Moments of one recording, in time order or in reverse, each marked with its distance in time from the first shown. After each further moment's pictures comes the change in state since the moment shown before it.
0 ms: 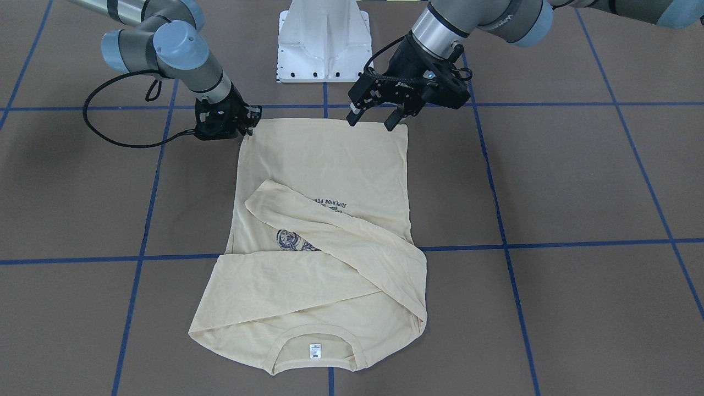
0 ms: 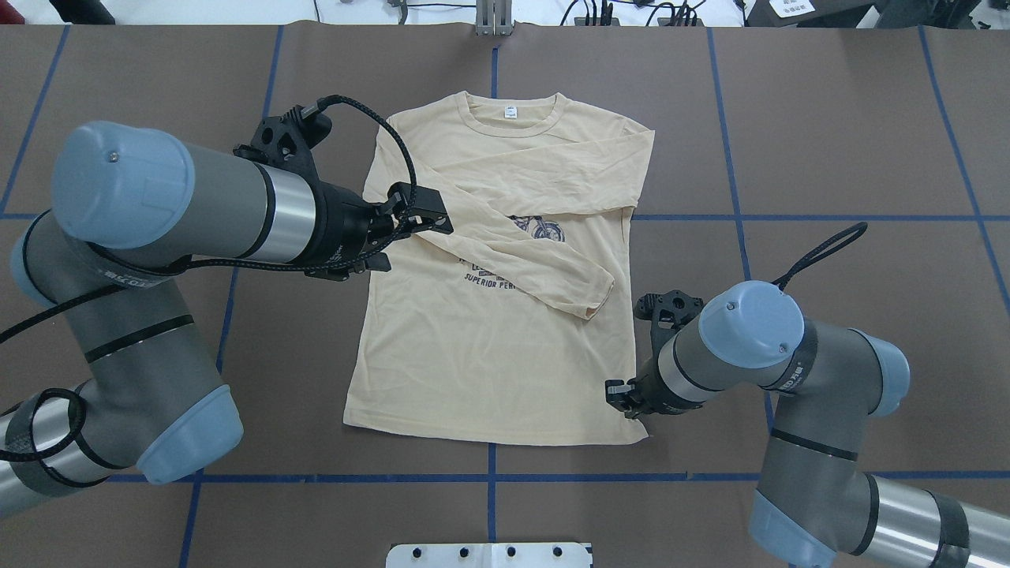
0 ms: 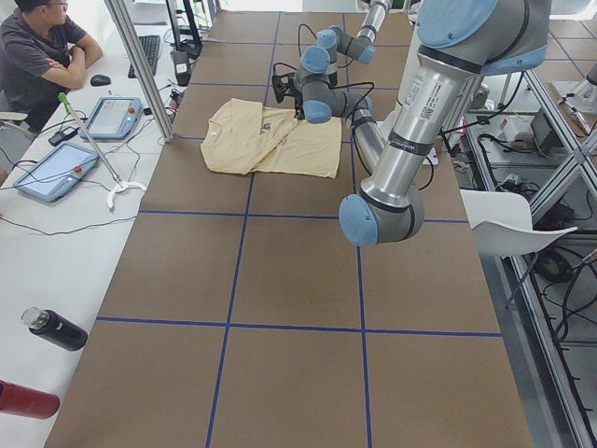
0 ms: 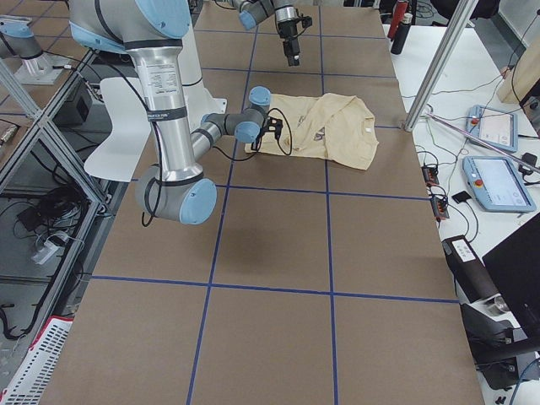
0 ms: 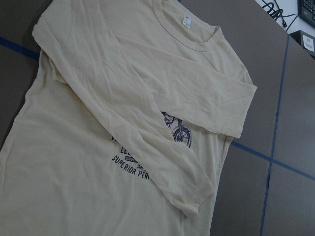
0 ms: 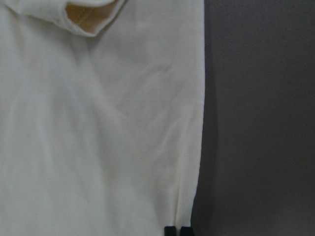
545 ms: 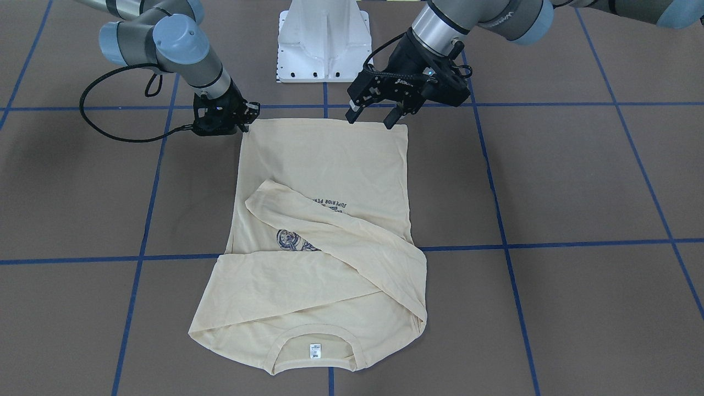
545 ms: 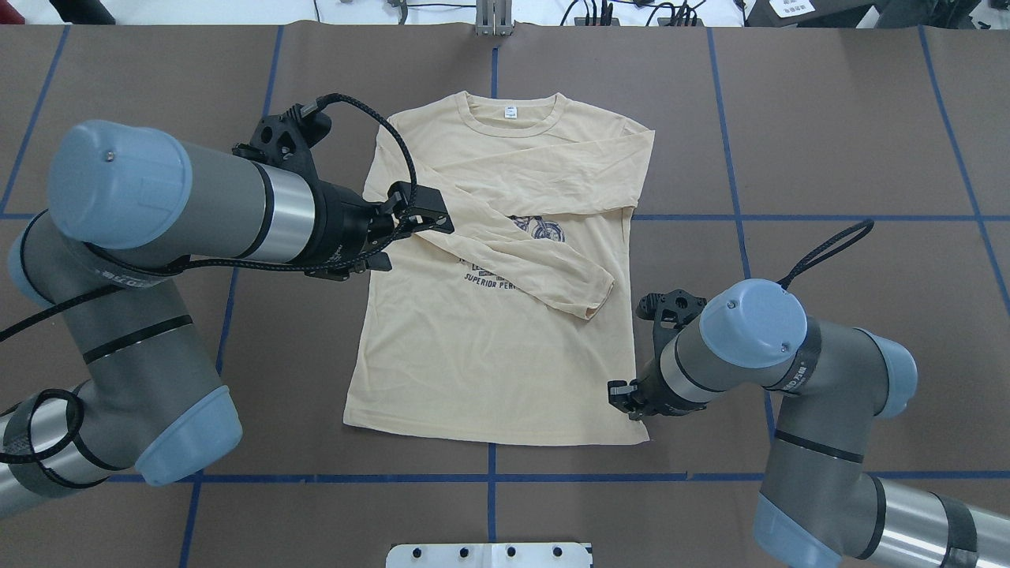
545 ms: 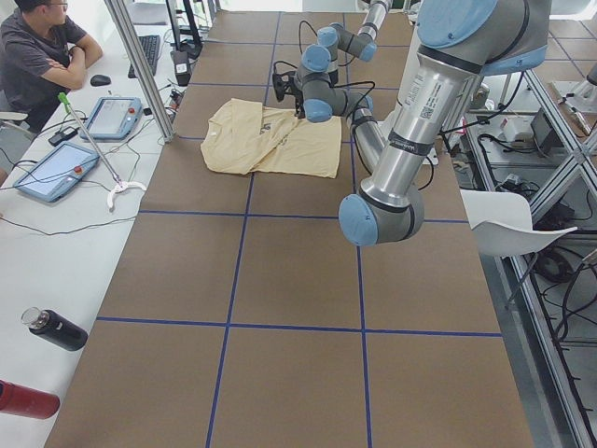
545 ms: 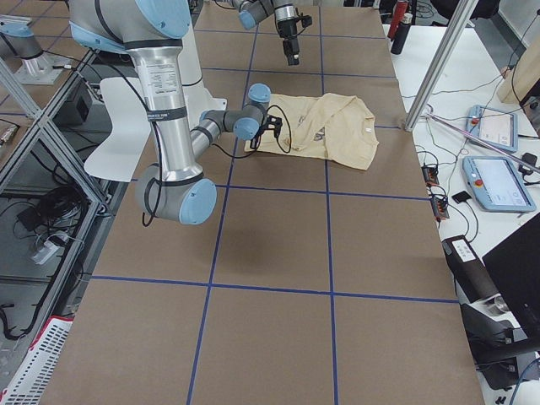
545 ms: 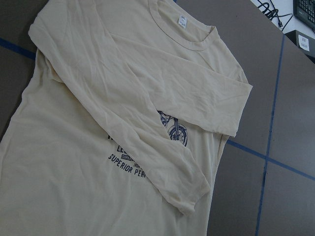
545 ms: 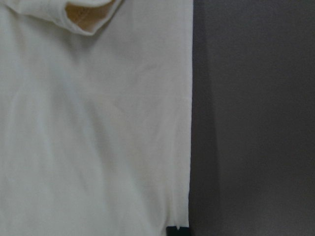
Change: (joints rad) left arm 0.001 0.000 -0.004 0.001 0.000 0.000; right arm 0.000 -0.002 0.023 -0.037 0.000 0.000
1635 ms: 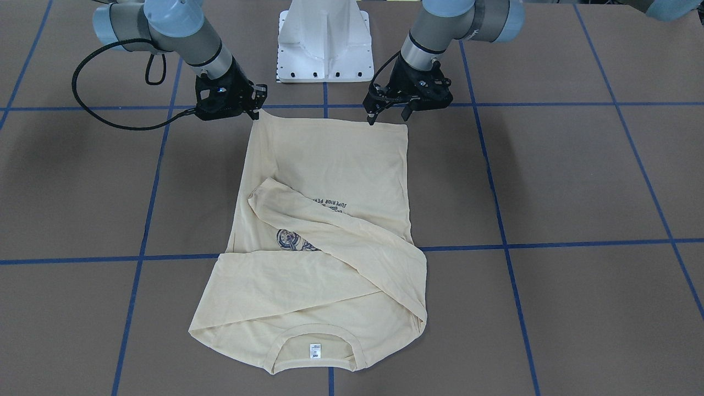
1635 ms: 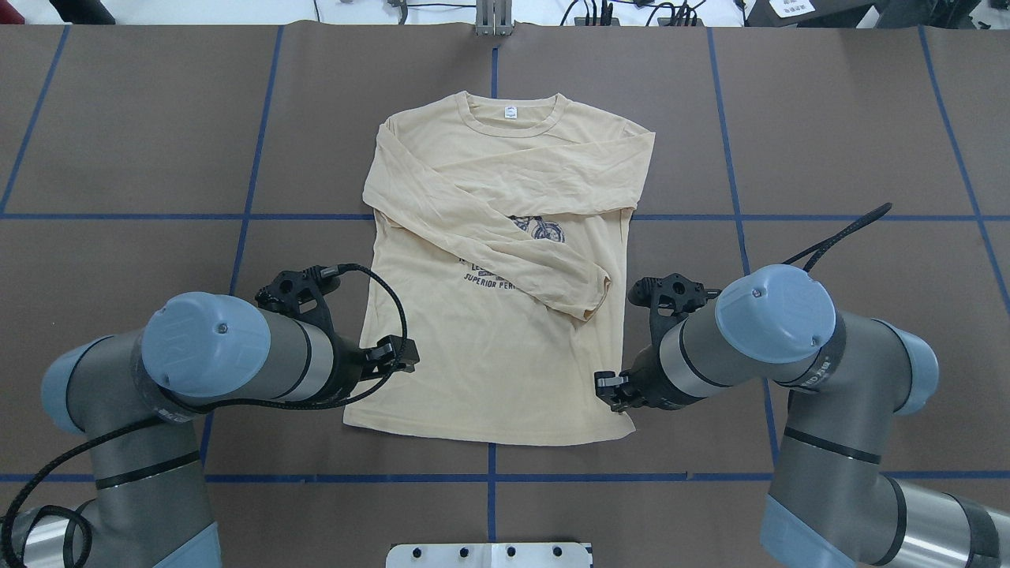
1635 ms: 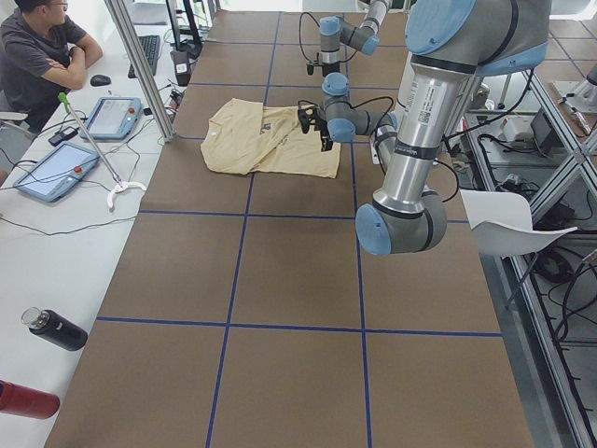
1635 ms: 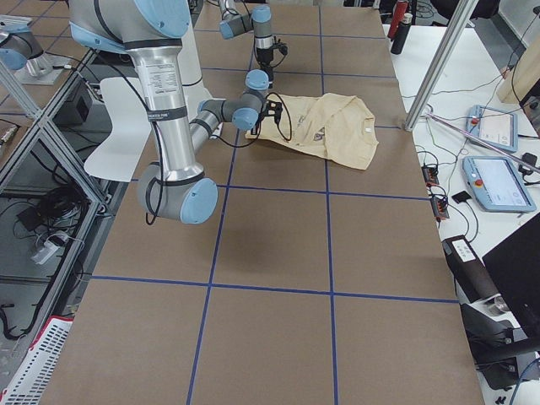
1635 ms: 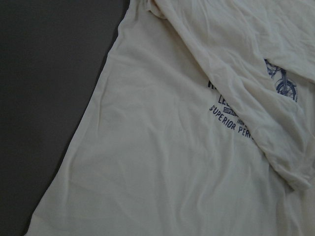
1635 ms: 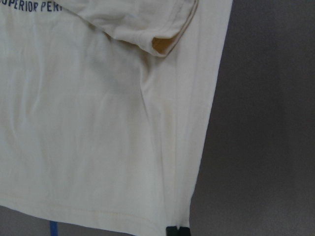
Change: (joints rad) left arm 0.236 0.162 -0.010 0.176 0.117 -0.002; right arm 0.019 0.011 0.091 0.012 0.004 0.000
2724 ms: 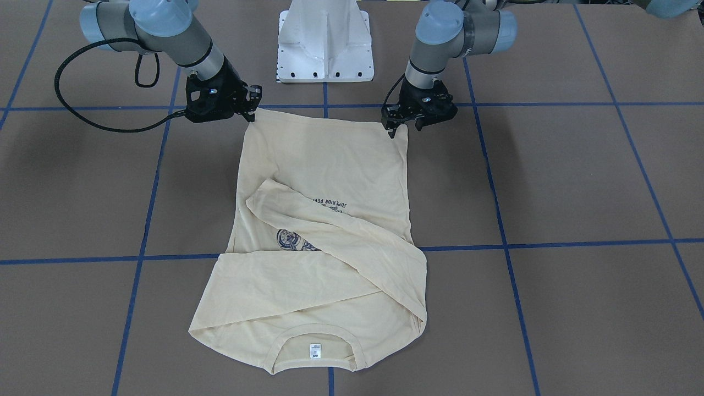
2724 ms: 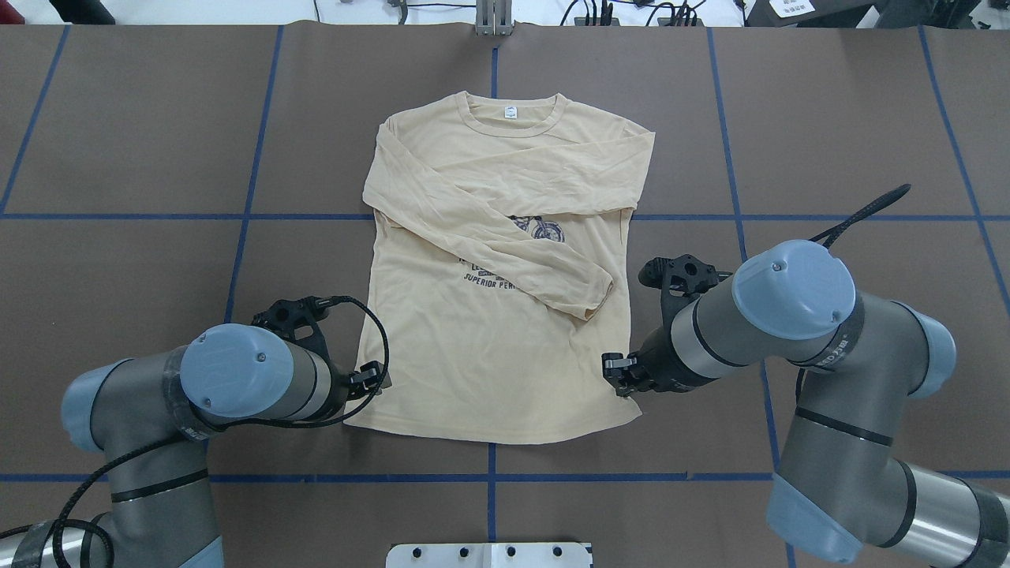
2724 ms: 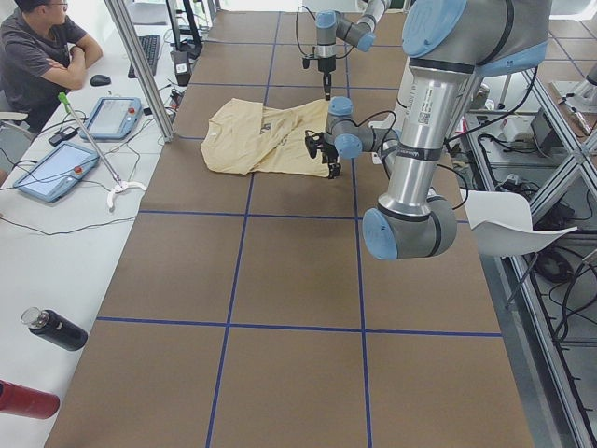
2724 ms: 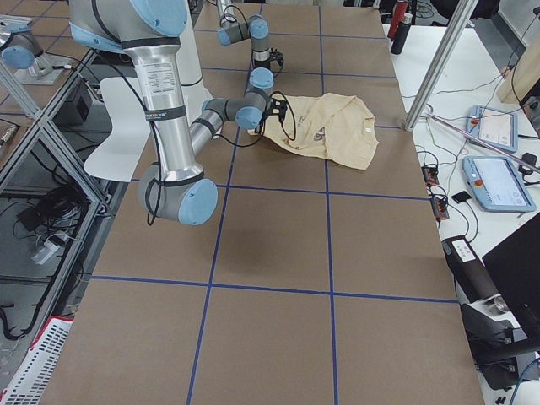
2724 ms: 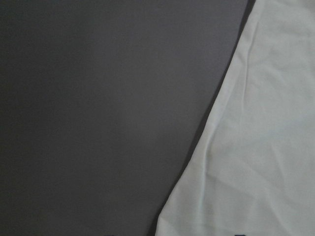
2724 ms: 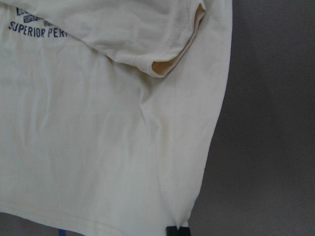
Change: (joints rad) left arm 0.046 0.018 0.071 0.066 0.043 0.002; right arm 0.044 -0.001 0.008 0.000 0.035 -0.002
